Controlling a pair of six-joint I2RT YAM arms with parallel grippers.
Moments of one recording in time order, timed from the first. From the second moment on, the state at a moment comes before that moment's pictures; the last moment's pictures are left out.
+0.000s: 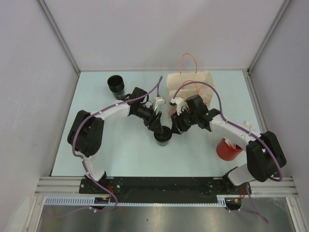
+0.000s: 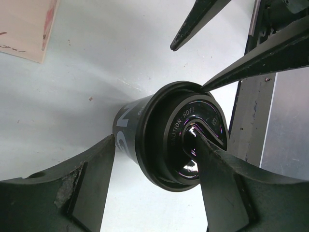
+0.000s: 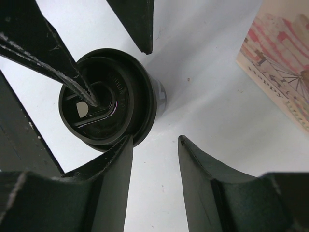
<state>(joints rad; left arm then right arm) -0.49 1.81 1.22 -0.51 0.89 0.26 0.57 1.46 0.97 -0.34 -0.48 -0.06</state>
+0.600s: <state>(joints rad) -0.49 1.79 1.21 -0.50 0.88 0.26 0.64 1.46 0.98 -0.32 -0.36 -0.11</state>
